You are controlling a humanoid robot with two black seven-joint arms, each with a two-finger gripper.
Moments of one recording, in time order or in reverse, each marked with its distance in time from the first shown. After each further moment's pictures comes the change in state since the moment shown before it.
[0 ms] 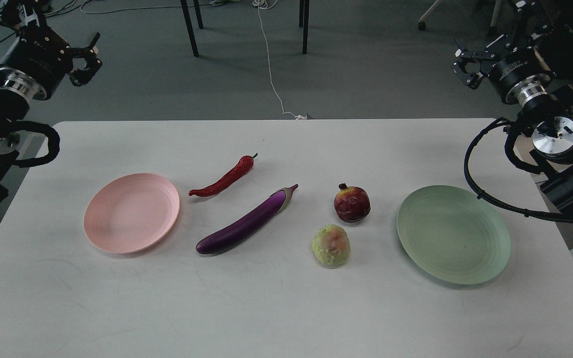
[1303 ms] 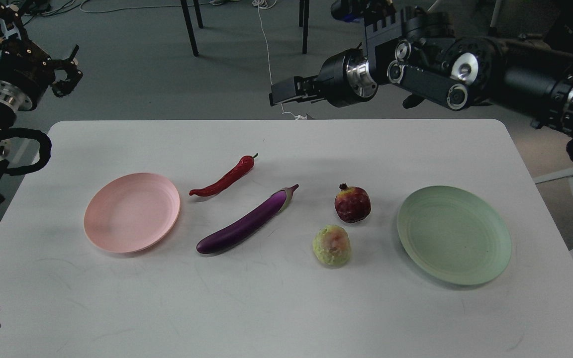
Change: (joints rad) left arm 0.005 -0.021 -0.001 0.141 -0.002 0.000 -0.007; right arm 0.691 0.327 -1.208 0.279 -0.960 0.000 0.015
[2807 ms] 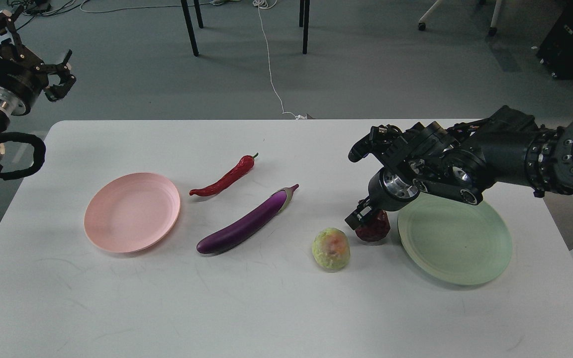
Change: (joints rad) left arm 0.015 0.013 0.002 0.002 0.002 0.000 -0.002; right arm -0.176 -0.054 -0.273 0.135 -0.310 0.000 0.088
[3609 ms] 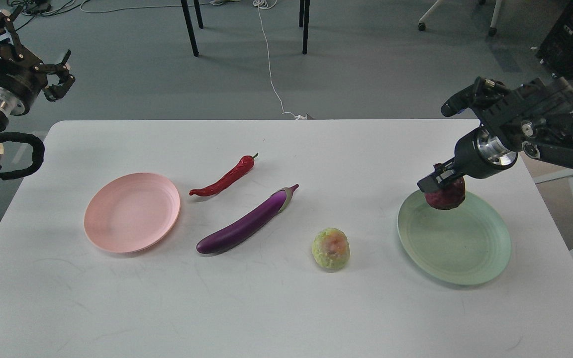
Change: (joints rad) left arm -0.001 0.003 0.001 0.000 0.000 0.000 0.001; right arm 0.094 -0.468 0.064 0.229 -0.168 0.000 -0.013
